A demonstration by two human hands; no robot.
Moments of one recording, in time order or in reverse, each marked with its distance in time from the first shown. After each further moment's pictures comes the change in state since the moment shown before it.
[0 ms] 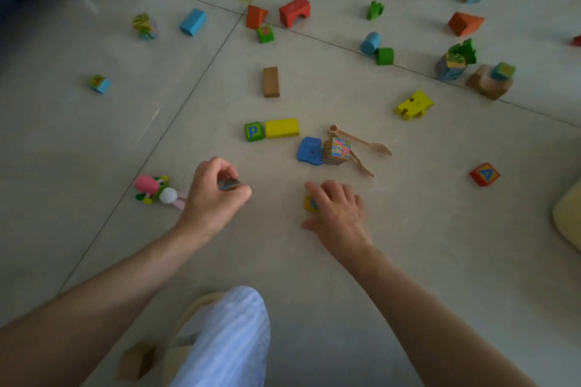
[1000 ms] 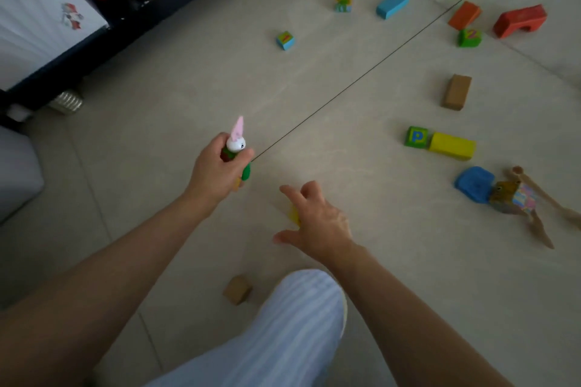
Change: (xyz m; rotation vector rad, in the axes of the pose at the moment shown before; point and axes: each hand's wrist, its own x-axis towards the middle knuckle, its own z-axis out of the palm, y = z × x) left_hand -0.041 -0.068 -0.155 -0.058 0.402 -0.442; right_hand 0.021 -0.189 0.045 0.133 -0.561 -0.409
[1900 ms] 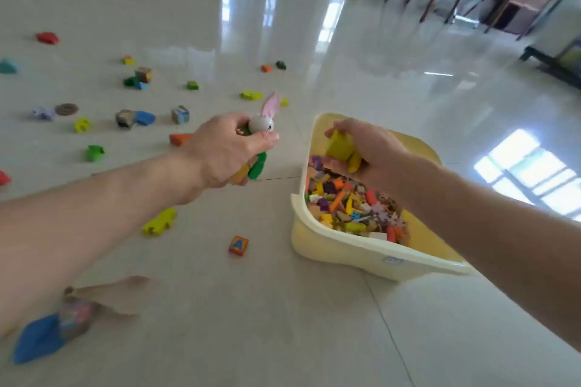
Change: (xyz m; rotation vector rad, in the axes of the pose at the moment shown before) left_hand -0.283 0.348 0.310 -0.020 -1.286 0.812; right_hand -0.422 0.216 -0.278 1.274 1.422 0.888
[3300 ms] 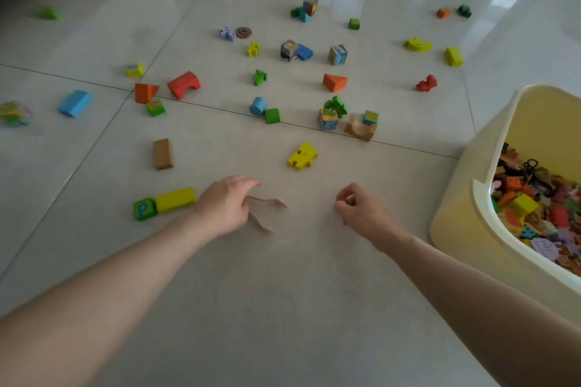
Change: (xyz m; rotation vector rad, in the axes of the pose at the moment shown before) left_hand -0.094 -0.232 -0.088 0.855 0.119 -0.290; right_hand 0.043 0.192 0.152 -0.805 -0.420 -0.207
